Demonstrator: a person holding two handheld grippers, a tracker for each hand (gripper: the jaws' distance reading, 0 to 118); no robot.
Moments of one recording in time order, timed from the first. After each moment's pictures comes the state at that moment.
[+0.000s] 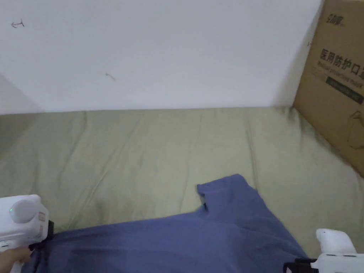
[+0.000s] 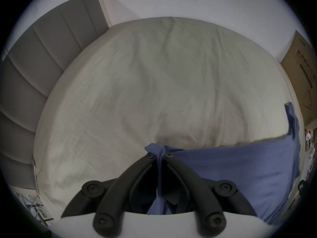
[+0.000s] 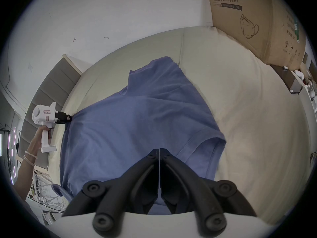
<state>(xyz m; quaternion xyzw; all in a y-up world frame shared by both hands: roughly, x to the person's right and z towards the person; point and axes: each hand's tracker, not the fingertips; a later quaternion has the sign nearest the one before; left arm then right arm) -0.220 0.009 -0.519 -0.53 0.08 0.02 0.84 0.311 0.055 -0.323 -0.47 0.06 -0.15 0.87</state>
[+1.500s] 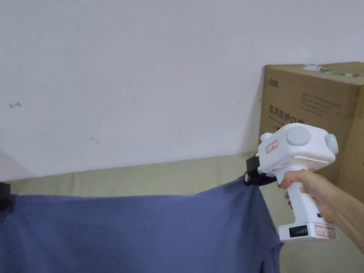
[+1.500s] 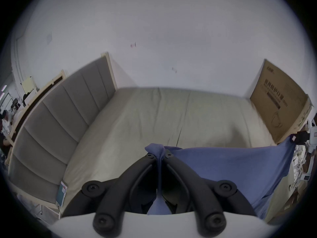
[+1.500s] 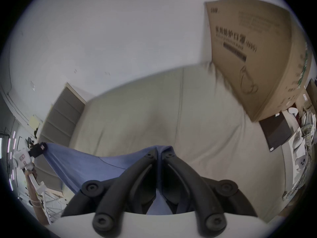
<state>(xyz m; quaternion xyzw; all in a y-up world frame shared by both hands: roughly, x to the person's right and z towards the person) -0.184 0.308 -0.429 -0.32 0.05 0.01 0.95 0.386 0.274 -0.439 -0.39 0.05 -0.17 0.90</state>
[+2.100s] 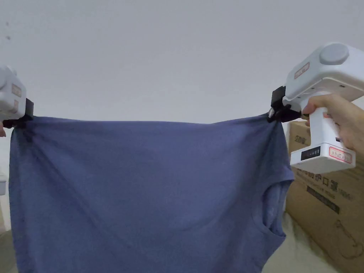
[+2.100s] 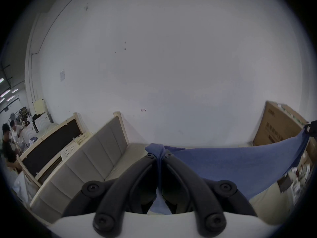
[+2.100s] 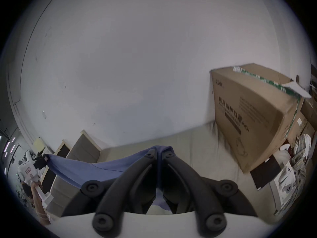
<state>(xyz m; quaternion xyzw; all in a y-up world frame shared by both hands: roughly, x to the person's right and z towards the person) -0.185 0.522 -0.511 -0.15 0.10 -0.01 0.98 0.366 0.525 -0.507 -0.23 0.02 -0.18 0.96</state>
